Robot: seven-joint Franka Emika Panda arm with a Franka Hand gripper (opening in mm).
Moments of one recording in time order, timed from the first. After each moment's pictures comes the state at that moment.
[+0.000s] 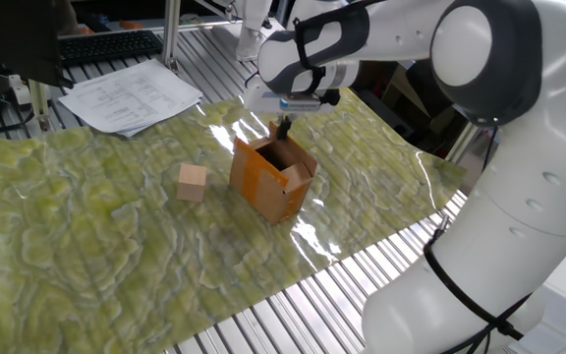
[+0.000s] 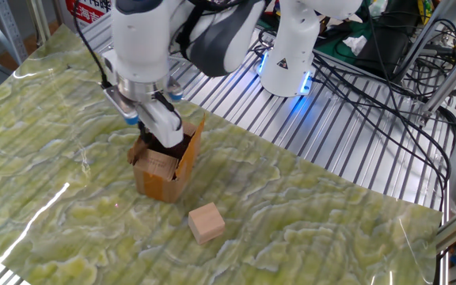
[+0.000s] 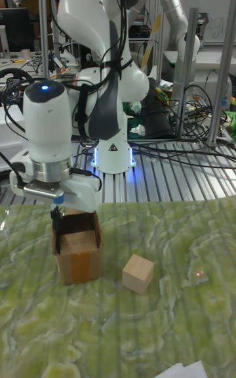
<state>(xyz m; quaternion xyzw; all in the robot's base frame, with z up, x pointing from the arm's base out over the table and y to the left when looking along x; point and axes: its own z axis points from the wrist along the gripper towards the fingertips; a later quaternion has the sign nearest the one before) 0.530 -0.126 0.205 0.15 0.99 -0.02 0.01</state>
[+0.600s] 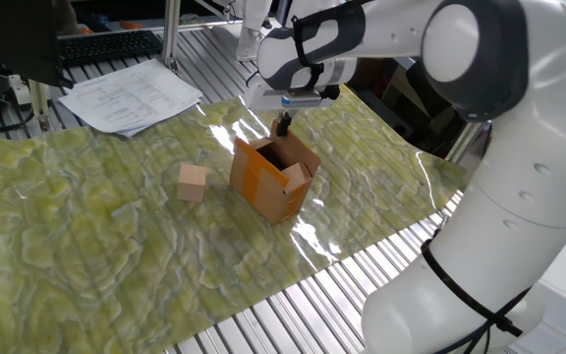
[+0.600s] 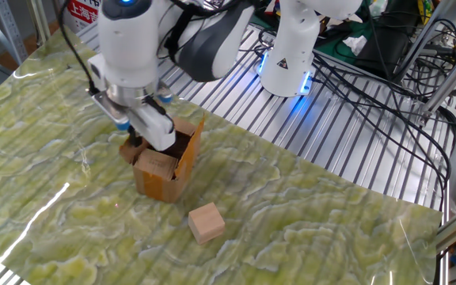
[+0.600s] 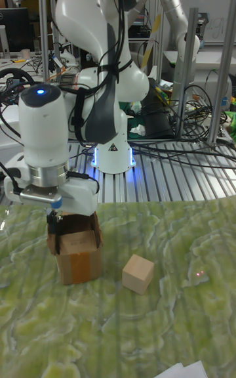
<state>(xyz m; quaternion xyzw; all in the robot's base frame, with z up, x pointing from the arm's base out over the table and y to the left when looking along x) 0.545 -0.136 0.201 0.11 0.99 -0.03 0.01</state>
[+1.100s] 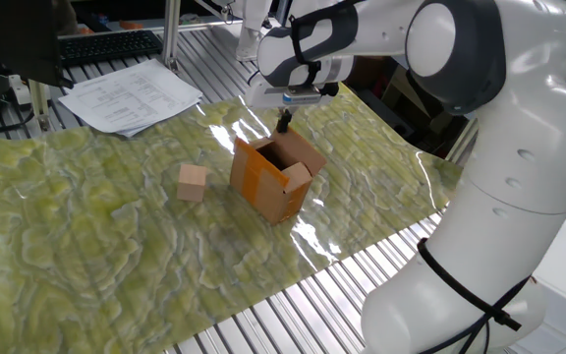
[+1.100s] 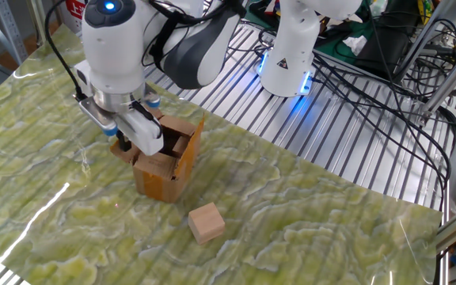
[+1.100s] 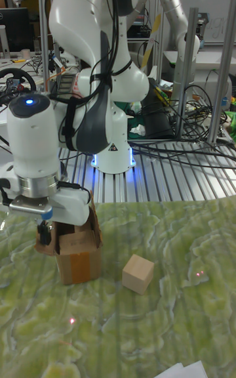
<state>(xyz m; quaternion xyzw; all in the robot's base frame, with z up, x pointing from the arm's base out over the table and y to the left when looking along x) 0.562 -0.152 0.191 0.10 0.99 -0.03 0.01</state>
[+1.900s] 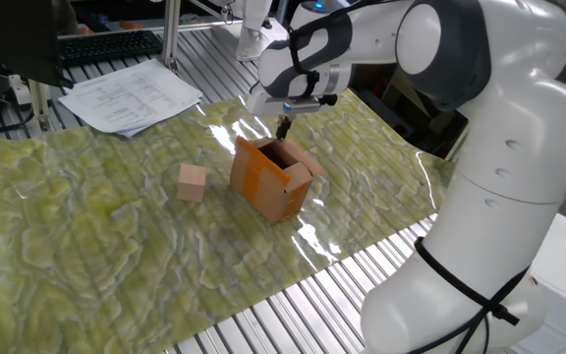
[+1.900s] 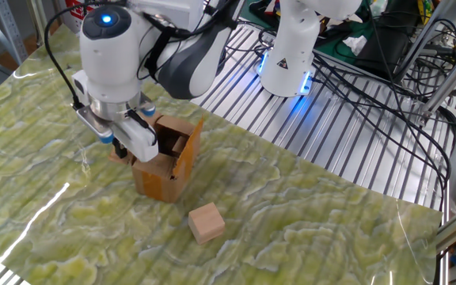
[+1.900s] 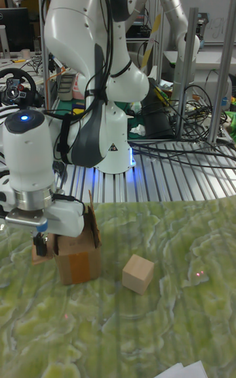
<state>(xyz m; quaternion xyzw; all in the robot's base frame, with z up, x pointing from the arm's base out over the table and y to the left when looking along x) 0.568 -0.164 0.161 0.10 0.99 -0.02 0.02</state>
